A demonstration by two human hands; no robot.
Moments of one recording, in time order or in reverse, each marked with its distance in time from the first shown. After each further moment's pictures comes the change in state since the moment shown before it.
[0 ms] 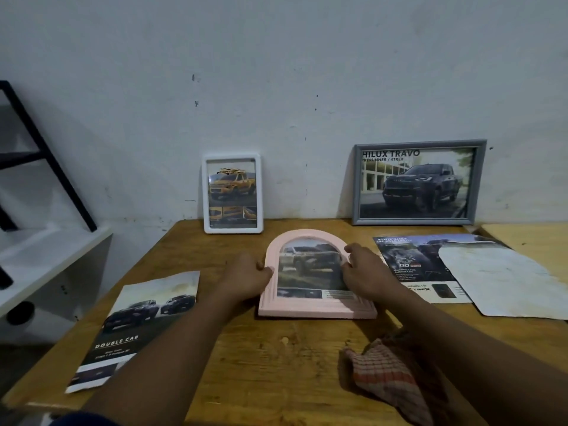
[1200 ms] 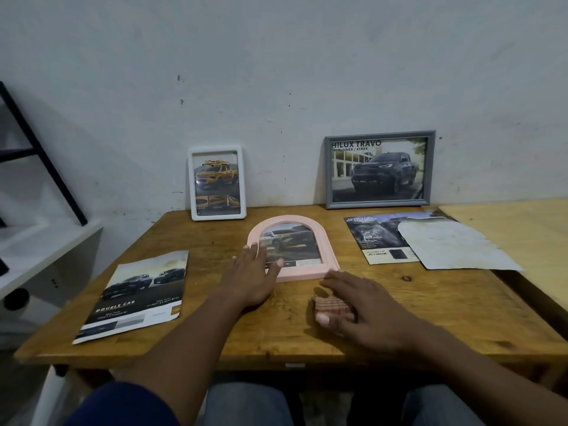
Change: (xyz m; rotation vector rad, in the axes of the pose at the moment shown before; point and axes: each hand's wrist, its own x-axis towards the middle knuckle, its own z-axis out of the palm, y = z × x) left_hand -0.045 -0.020 0.058 0.642 0.055 0.346; right_hand -0.157 0.039 -0.021 -0.197 -0.225 -0.378
